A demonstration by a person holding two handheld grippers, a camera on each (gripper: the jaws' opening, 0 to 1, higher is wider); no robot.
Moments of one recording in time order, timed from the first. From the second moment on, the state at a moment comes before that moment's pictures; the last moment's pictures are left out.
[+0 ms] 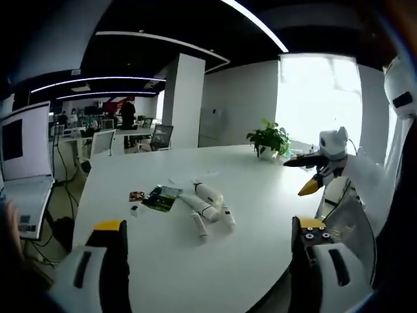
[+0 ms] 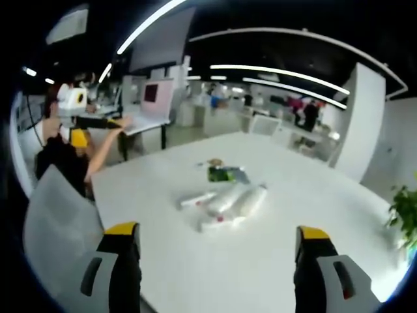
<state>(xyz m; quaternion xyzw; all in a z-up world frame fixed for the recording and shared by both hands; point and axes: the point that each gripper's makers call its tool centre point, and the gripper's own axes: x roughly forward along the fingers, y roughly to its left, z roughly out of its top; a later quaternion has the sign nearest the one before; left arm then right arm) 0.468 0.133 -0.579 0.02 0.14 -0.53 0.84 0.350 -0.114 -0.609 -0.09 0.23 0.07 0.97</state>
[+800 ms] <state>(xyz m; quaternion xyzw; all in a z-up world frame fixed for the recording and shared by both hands) 0.482 0.094 -0.582 0.03 0.14 -0.56 0.82 0.368 -0.116 -0.613 -0.08 0.23 0.09 0.96</state>
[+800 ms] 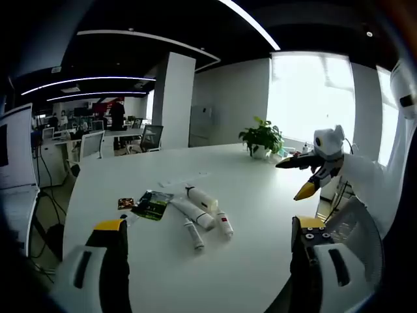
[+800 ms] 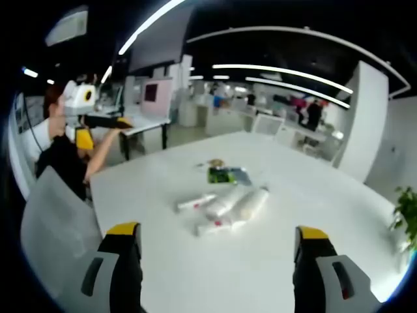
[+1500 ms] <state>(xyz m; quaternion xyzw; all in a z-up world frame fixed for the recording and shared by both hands) 0.491 0.069 -0.585 0.03 0.14 -0.58 0.80 0.384 -0.124 -0.614 -0.09 0.24 0.09 0.96</state>
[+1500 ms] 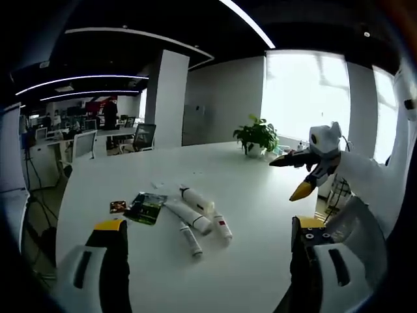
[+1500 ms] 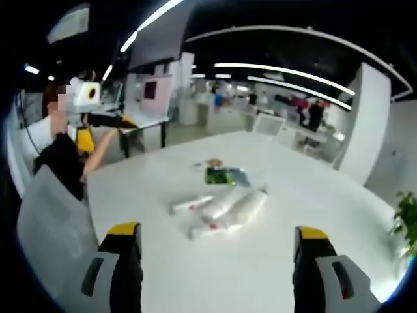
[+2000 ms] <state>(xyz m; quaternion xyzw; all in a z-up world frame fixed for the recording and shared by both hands) 0.502 0.059 -0.592 0.03 0.15 -0.58 0.80 0.397 -0.129 -0.617 -0.10 0.24 0.09 0.96</state>
